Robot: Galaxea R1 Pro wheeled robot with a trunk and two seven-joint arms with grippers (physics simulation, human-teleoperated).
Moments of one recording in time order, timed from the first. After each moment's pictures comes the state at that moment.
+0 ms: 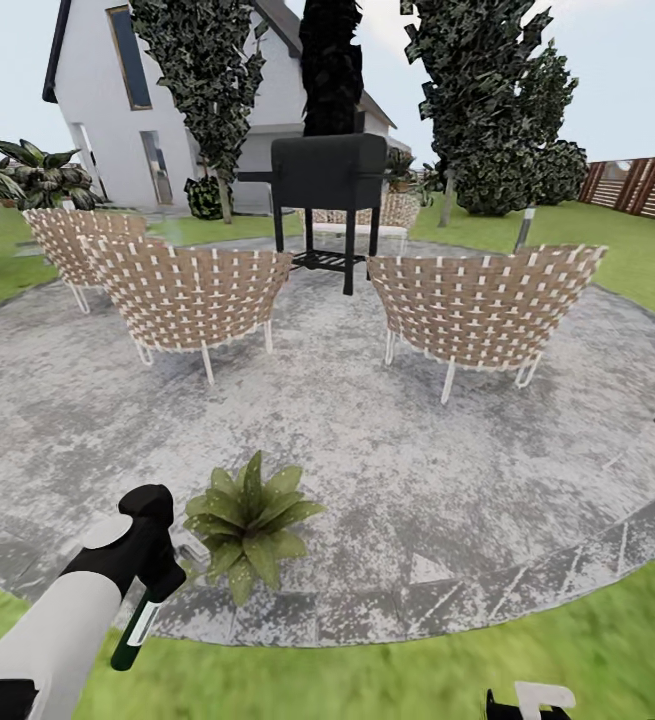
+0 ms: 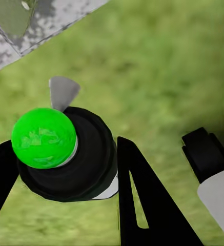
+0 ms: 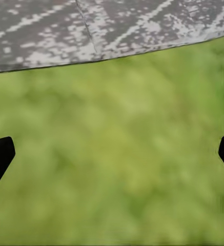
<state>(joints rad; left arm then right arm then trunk) -0.77 0.11 0.00 -0.73 -1.41 0.89 -1.39 -0.41 -0.07 -0.65 -0.05 0.65 -0.44 -0.23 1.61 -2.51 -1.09</state>
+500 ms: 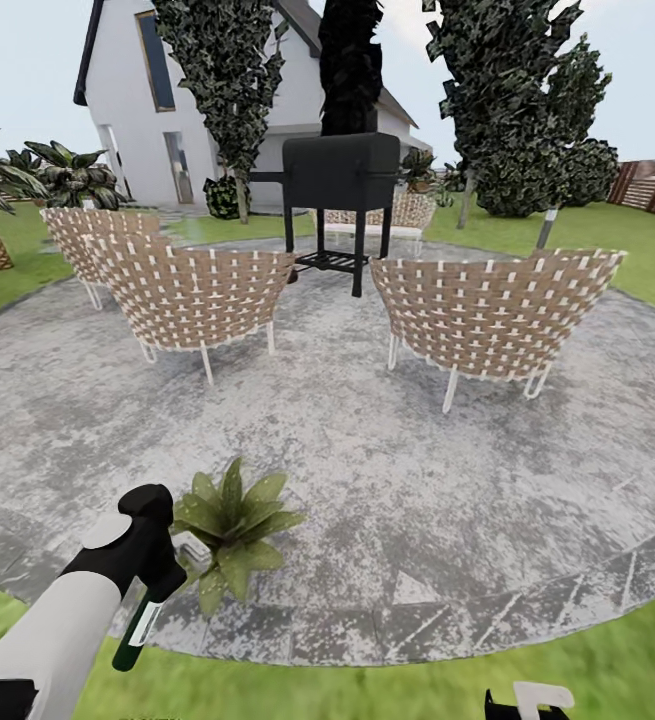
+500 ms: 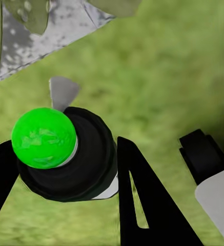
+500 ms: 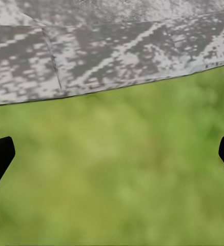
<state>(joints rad) -0.77 0.11 0.01 -0.73 -1.40 0.89 -1.39 -0.41 -0.07 -0.65 -0.05 0.65 -0.44 -0.23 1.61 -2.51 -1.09</state>
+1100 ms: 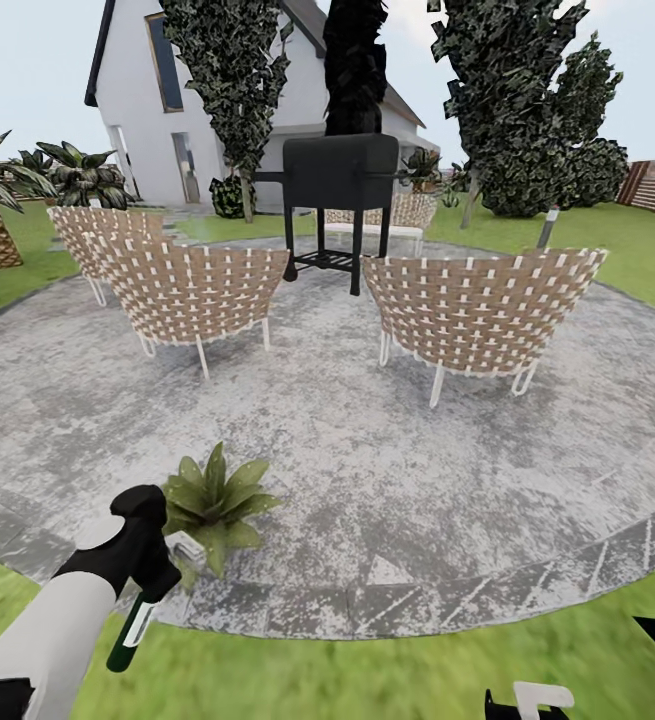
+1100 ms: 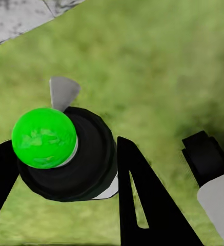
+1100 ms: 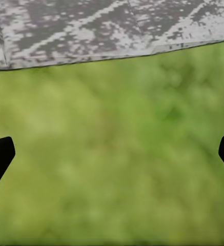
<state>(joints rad) -0.77 0.11 0.05 -0.73 -1.41 0.89 -1.37 -0.41 -0.07 -0.65 -0.05 0.65 -0.44 -0.23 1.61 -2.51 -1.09</state>
